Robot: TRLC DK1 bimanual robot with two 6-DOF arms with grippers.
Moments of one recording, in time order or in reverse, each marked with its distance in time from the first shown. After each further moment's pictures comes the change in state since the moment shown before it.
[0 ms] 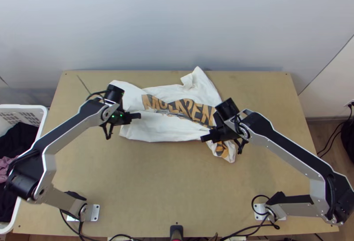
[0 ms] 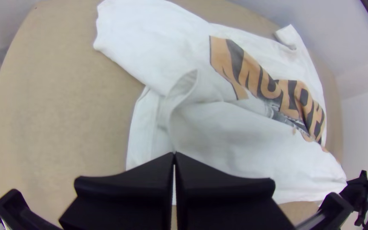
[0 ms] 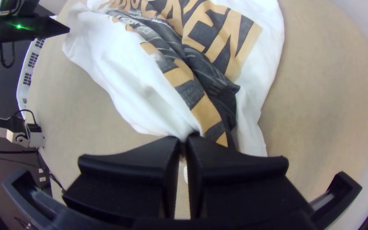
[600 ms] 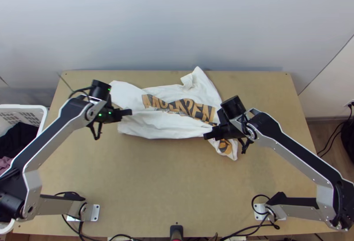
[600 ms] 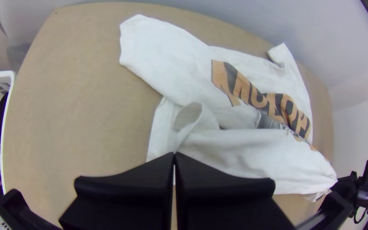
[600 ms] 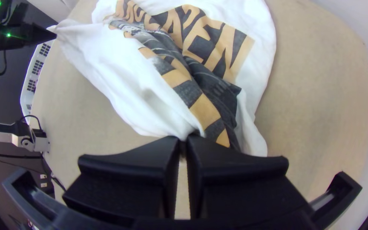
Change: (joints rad) left arm 0.049 -0.151 0.047 -0.144 -0.002 0.001; right arm -0.019 -0.061 0.005 0.001 0.000 -0.002
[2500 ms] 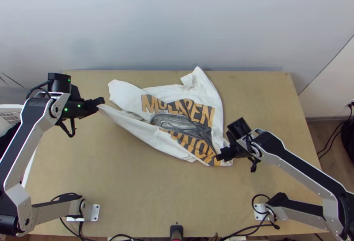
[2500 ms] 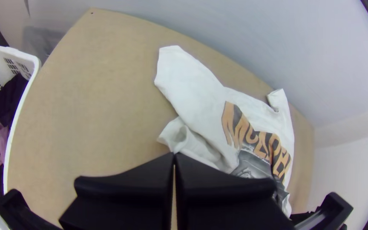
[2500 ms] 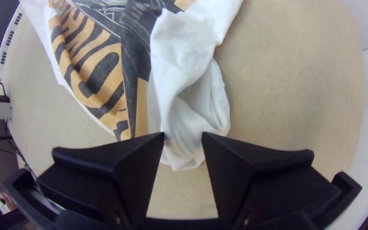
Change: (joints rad) left arm 0.251 -0.122 0.053 -0.084 0.124 0.014; right arm -0.012 -0.126 -0.315 0.005 0.103 -0.087
